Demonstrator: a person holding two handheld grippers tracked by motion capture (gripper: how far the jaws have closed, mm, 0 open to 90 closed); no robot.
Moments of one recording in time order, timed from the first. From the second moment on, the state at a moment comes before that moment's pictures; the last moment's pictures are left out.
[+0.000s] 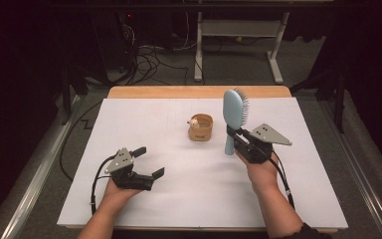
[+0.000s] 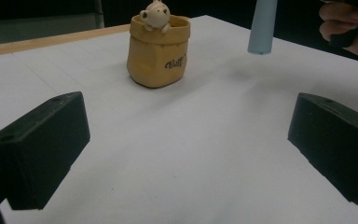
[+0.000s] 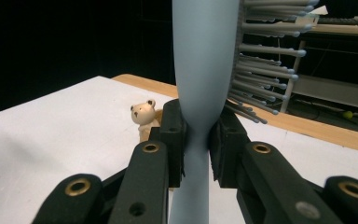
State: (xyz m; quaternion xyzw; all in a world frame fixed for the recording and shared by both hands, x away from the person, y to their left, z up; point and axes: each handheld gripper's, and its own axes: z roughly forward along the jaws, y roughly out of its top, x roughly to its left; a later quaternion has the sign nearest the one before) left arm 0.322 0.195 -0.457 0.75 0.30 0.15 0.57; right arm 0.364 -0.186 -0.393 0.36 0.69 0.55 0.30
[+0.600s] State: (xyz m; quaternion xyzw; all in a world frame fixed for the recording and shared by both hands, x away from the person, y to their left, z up) left arm 0.321 0.195 -0.457 0.75 0.29 0.15 0.57; right arm 0.381 -0.178 -0.373 0.36 0.68 0.57 0.30
